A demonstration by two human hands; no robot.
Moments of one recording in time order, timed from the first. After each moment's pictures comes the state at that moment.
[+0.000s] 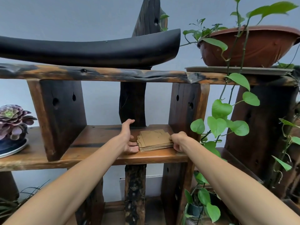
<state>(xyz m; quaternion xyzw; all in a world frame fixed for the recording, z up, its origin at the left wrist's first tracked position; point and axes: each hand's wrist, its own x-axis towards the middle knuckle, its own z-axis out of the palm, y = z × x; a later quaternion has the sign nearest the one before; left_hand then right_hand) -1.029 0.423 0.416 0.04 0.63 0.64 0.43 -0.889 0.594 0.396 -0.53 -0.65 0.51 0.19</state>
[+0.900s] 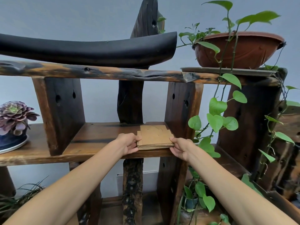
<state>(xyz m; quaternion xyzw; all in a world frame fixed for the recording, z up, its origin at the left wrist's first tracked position) -0.994 0.393 0.403 0.10 0.67 0.63 0.38 -0.834 0.544 0.384 -0.44 -0.44 0.72 0.31</state>
